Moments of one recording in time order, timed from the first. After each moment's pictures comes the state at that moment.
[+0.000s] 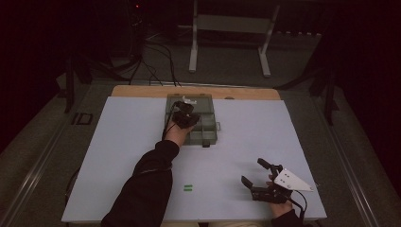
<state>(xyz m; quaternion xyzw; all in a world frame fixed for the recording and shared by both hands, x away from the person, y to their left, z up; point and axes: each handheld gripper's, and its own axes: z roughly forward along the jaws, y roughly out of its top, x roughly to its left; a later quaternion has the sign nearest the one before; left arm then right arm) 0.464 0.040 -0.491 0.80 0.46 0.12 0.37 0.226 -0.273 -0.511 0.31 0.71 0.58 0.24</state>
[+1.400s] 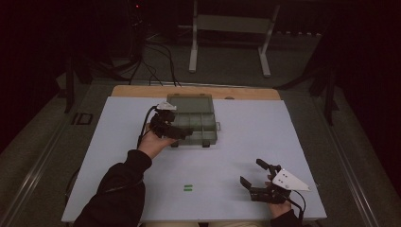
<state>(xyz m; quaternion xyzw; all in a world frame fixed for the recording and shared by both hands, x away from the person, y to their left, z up) 0.394 0.105 -0.437 0.81 0.39 0.06 0.43 0.226 -0.270 -0.512 0.31 0.71 0.58 0.24</state>
